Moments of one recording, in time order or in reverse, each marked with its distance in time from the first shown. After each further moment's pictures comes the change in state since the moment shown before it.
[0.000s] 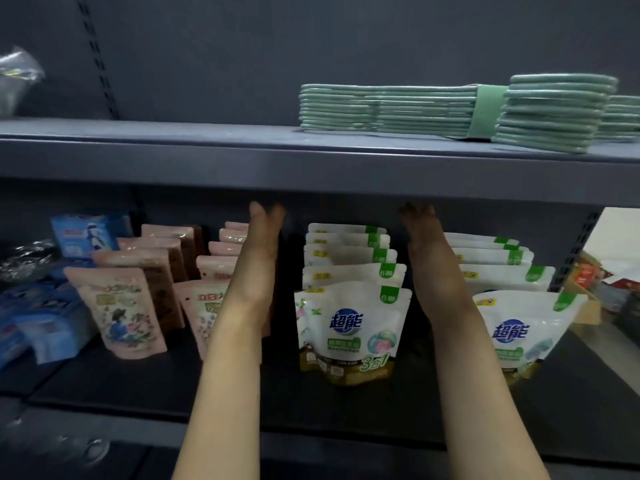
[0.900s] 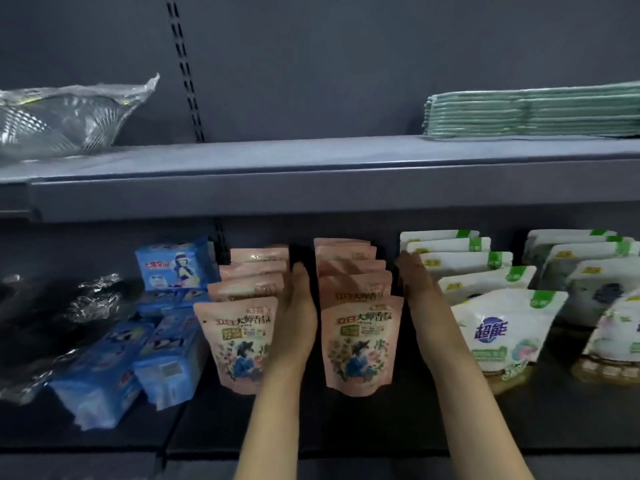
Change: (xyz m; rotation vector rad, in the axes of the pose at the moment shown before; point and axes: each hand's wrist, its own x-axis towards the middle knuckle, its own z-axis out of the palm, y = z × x) left_hand 0.011 -0.005 -0.164 0.192 0.078 -0.129; right_hand -0.009 0.035 0.206 0.085 0.227 0.101
